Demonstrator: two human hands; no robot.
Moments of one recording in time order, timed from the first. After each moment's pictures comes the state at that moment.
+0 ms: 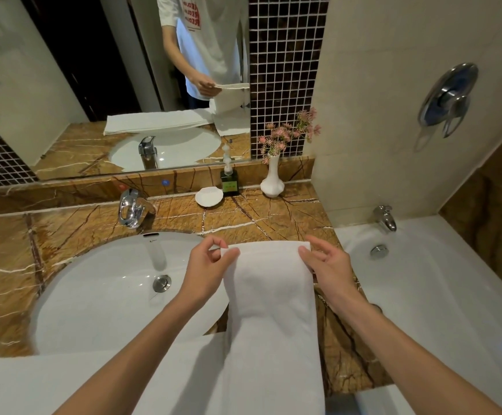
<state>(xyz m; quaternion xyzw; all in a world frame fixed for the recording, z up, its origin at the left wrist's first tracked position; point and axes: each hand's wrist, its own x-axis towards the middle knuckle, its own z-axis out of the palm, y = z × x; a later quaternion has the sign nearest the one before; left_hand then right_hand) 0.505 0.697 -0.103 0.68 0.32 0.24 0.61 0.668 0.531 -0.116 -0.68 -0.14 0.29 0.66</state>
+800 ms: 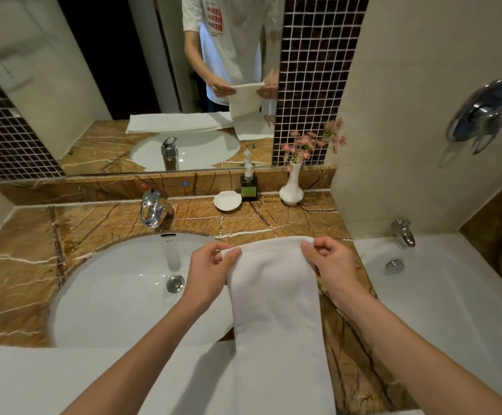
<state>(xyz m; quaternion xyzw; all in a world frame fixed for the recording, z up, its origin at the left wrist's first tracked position) 0.488 0.715 -0.093 0.66 0.37 0.30 0.58 0.662 0.572 -0.096 -0.69 -0.17 0.28 0.65</state>
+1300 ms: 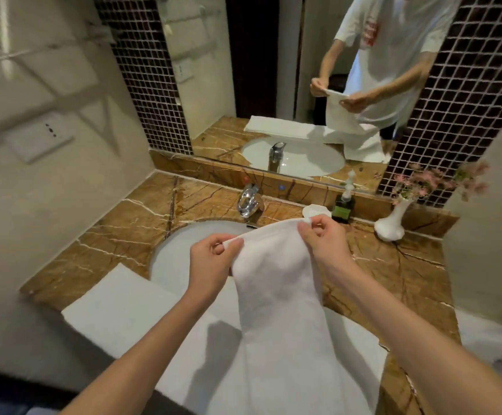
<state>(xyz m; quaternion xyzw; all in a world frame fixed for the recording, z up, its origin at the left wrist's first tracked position) 0.396 0.730 -0.057 0.55 0.51 0.47 0.47 0.606 0.706 -0.059 -0.66 -0.40 0.33 0.55</state>
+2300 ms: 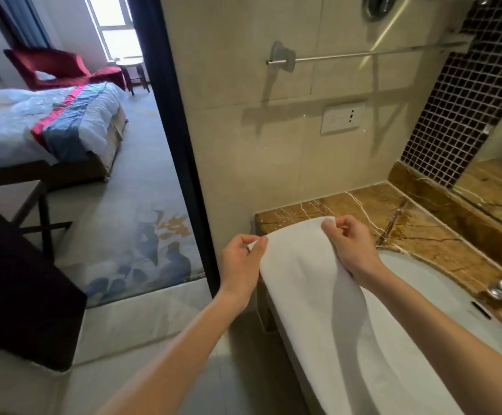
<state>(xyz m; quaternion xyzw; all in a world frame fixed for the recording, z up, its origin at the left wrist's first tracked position) 0.099 0.627 -0.053 0.26 0.69 0.64 0.21 0.246 0.764 -0.037 -0.40 -0.69 0.48 0.36</state>
